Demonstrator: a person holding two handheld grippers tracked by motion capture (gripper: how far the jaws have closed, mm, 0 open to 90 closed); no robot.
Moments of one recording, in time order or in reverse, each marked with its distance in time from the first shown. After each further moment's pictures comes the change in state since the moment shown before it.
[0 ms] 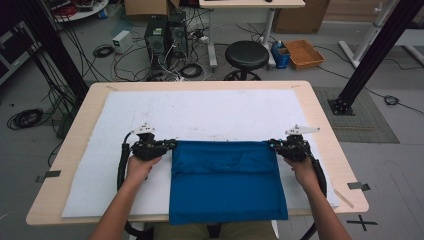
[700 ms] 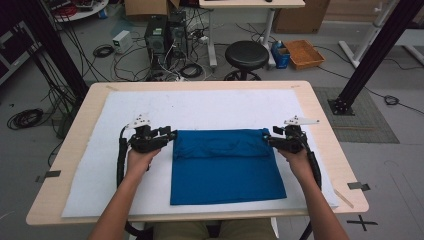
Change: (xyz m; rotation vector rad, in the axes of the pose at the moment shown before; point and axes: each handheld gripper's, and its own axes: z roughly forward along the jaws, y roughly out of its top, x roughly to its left) left arm -0.008 0.009 -0.010 -0.106 -0.030 0.061; right arm 0.004 0.019 0.003 -0.081 0.012 0.039
